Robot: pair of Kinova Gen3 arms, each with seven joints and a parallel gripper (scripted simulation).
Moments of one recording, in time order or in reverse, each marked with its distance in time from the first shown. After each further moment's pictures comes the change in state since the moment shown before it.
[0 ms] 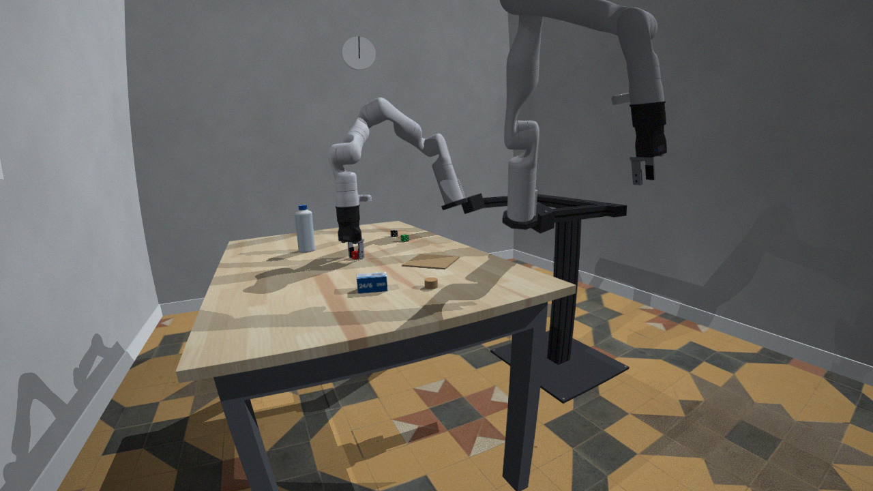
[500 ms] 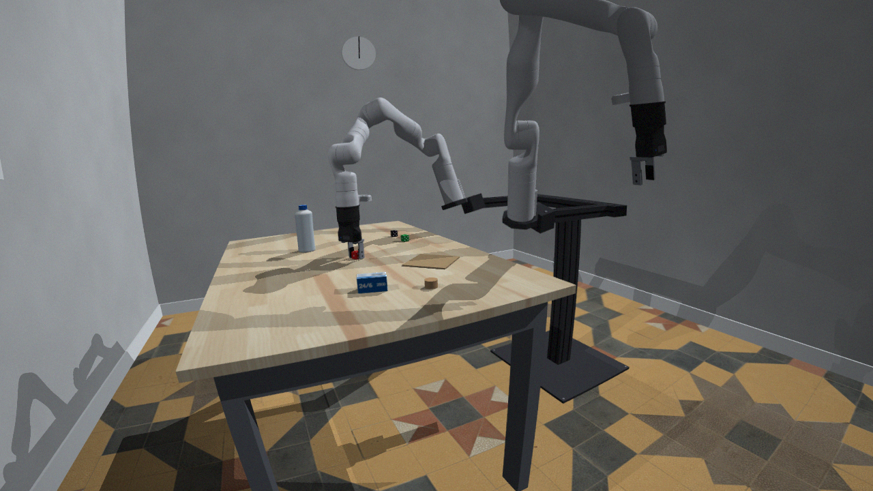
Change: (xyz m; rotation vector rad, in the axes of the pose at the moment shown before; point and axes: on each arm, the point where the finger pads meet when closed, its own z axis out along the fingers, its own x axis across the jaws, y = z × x) left arm 0.000 0.000 0.000 0.000 0.000 0.000; right arm 0.000 0.000 0.000 0.000 0.000 0.000
